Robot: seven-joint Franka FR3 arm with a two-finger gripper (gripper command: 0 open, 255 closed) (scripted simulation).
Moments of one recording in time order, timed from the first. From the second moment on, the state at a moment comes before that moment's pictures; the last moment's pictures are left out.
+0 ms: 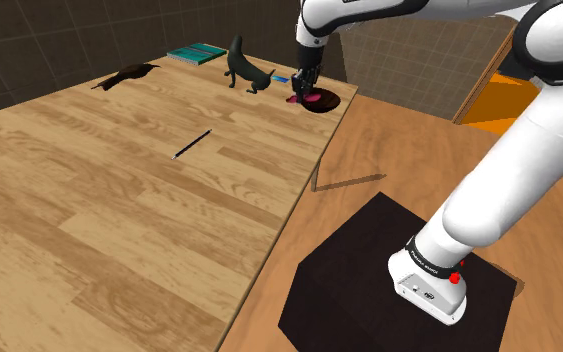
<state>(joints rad) -0.01 -0.01 0.00 -1.90 -0.07 1.90 -0.17</state>
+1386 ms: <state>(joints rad) -0.21 0.39 -0.14 -1.41 -0.01 1.81 -0.53</state>
